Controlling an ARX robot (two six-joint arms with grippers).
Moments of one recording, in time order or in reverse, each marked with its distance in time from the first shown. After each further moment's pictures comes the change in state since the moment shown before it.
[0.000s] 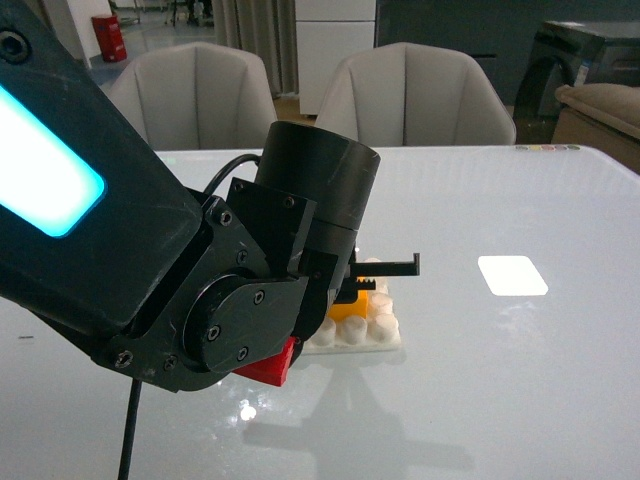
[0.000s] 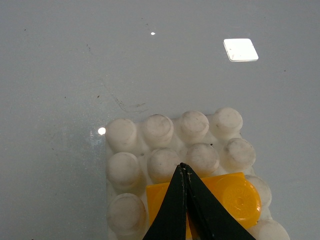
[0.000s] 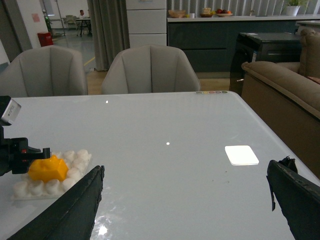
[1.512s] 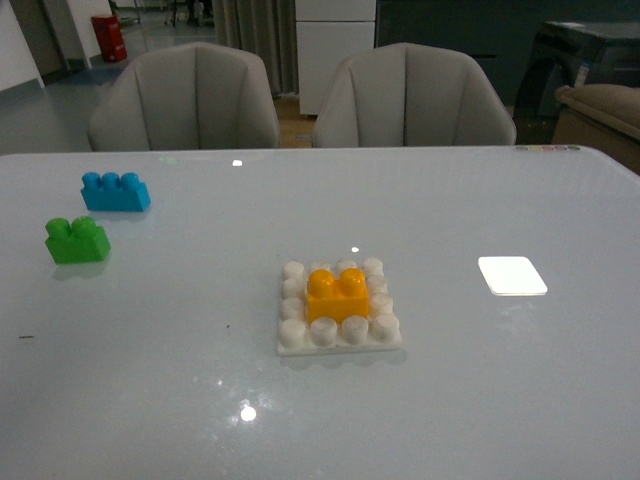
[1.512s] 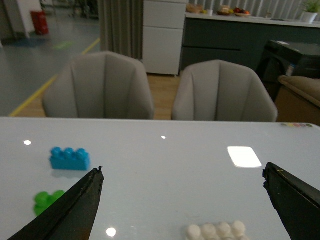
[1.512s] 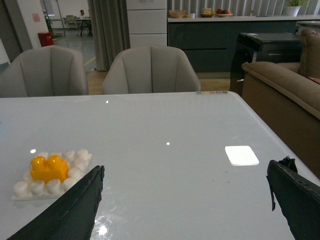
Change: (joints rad) left arm 0.113 -0.917 -0.418 0.016 -0.022 0.192; right arm 0.000 0.000 0.000 0.000 0.000 0.000
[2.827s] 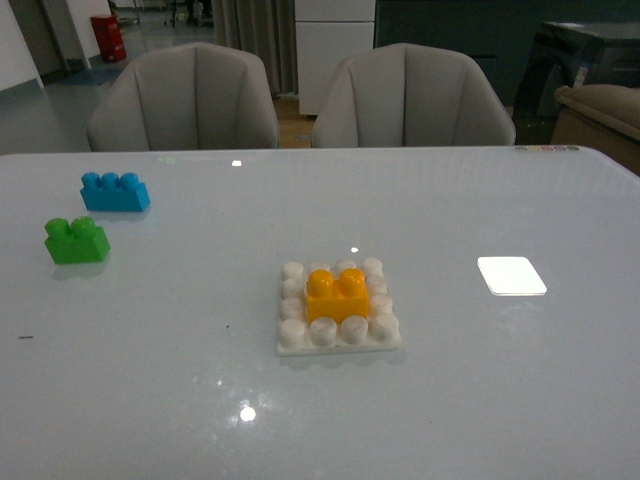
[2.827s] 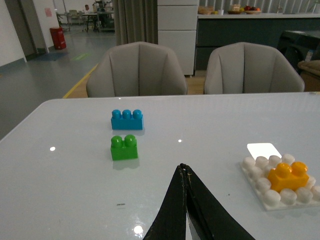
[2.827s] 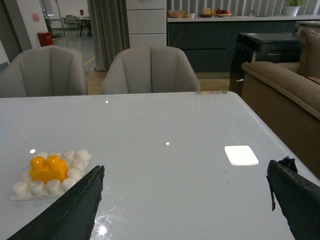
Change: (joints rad) left arm 0.463 -0.879 -0.634 -0.208 0.410 0.122; right arm 0.000 0.000 0.000 0.000 0.000 0.000
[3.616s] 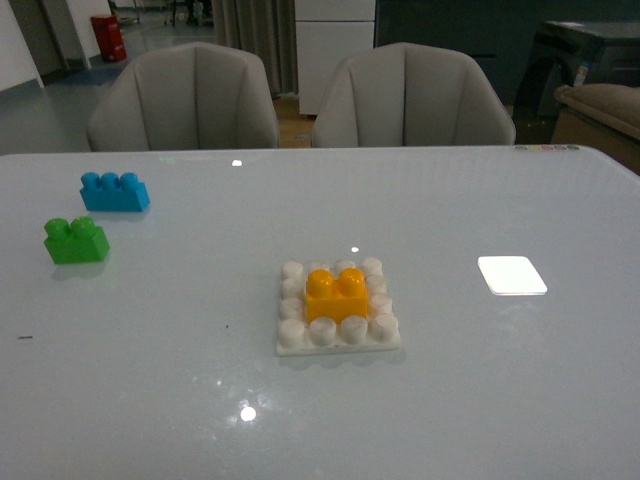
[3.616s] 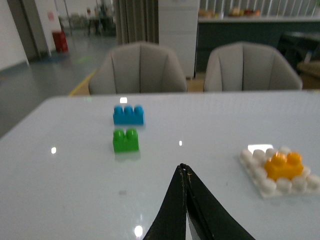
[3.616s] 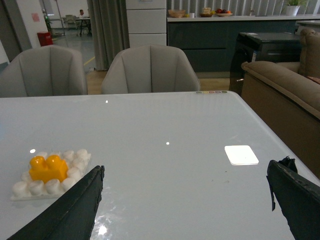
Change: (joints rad) left arm 0.003 -0.368 -0.050 -0.338 0.000 0.000; right arm 0.000 0.000 0.000 0.000 0.000 0.000
